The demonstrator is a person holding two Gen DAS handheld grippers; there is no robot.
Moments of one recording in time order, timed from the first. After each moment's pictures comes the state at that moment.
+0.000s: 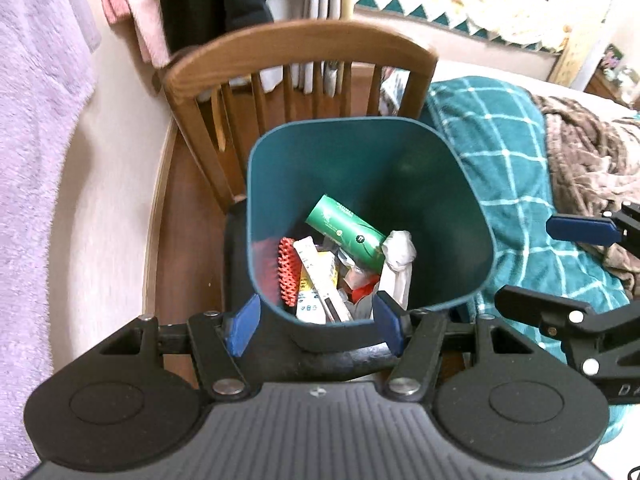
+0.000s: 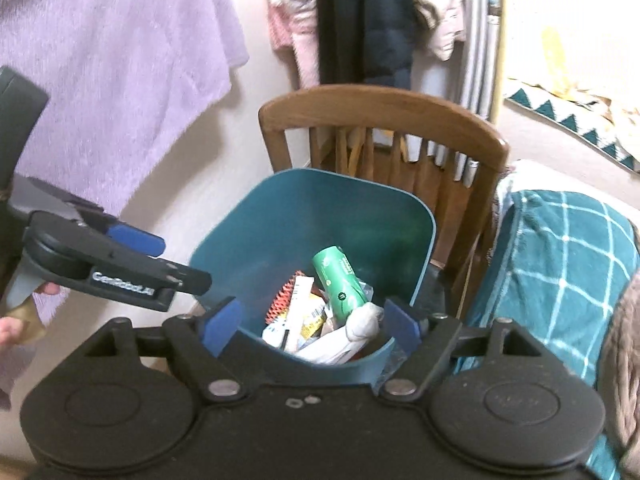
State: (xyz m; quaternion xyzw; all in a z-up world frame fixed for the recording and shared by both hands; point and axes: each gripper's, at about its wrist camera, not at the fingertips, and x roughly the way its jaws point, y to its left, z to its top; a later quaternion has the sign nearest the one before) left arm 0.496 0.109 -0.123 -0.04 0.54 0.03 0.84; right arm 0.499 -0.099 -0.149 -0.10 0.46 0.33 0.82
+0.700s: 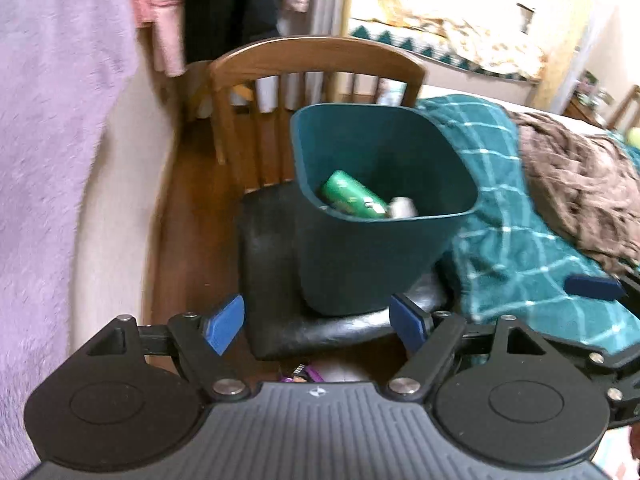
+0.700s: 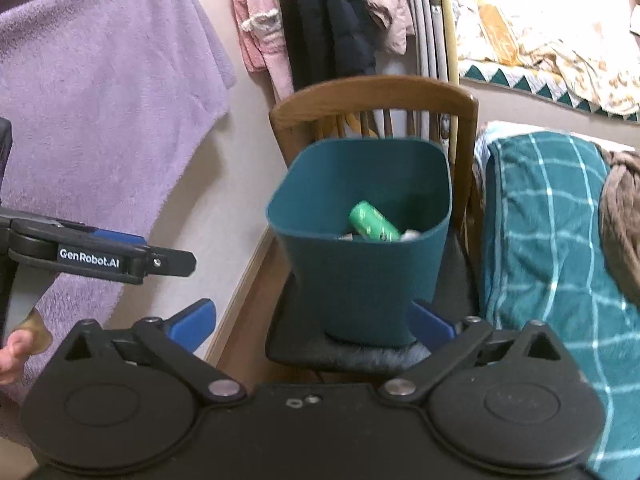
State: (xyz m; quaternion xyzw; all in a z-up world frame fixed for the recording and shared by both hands) left arm 0.358 0.141 -0.127 -0.07 0.50 0.02 0.86; right arm 0.363 -0.104 -0.148 -0.01 0.46 0.27 0.85
